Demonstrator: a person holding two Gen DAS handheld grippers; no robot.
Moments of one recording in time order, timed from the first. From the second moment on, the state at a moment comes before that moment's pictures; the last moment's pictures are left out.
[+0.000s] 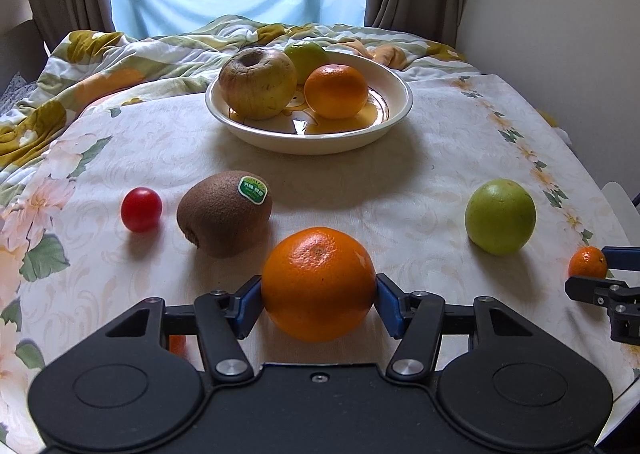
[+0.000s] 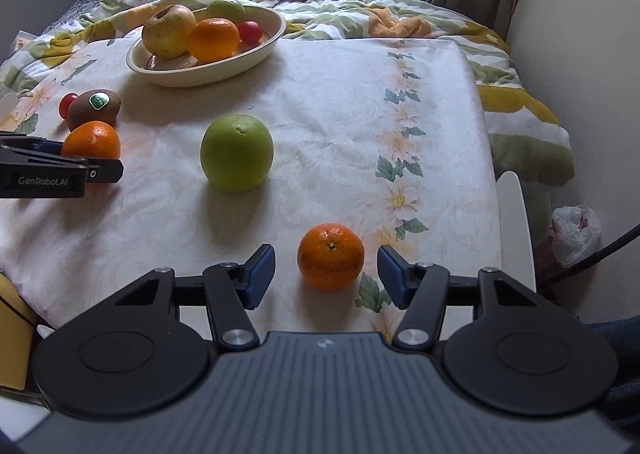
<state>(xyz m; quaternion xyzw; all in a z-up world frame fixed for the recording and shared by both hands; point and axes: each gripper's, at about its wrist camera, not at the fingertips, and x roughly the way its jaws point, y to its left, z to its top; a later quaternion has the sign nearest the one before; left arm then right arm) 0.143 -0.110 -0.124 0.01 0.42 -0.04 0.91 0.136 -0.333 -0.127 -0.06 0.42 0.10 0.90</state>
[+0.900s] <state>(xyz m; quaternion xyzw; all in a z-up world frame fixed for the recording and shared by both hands) 0.097 -0.096 -0.060 -0.03 0.38 0.00 0.92 0.137 -0.321 -0.087 -0.07 0.40 0.15 0.90</state>
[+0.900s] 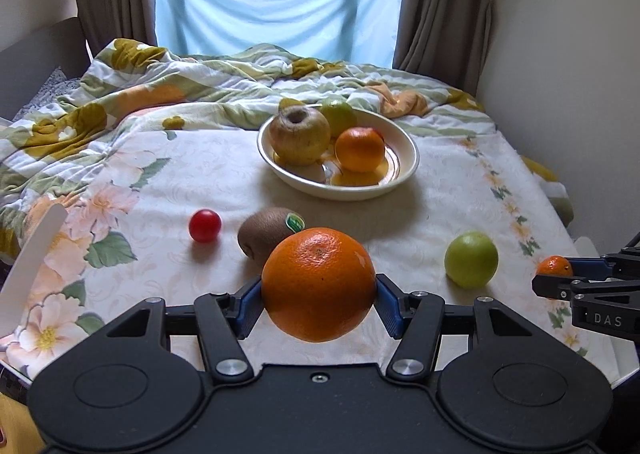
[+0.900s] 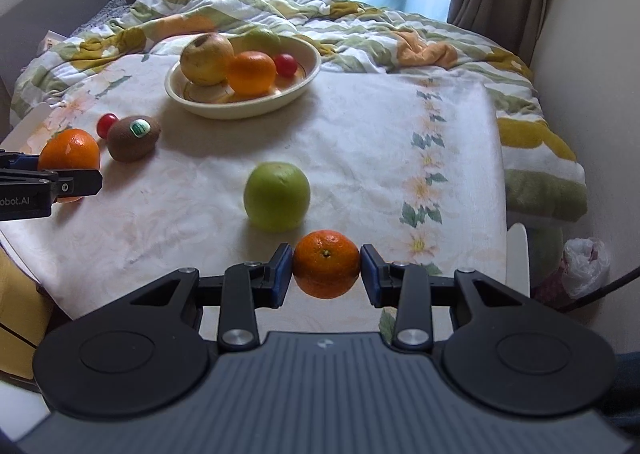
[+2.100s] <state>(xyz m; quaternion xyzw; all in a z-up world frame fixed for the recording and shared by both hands) 0.270 -0.039 -0.021 0.01 0.38 -0.05 0.93 0.272 -0.248 -0.018 -0.06 0.38 0.14 0.91</state>
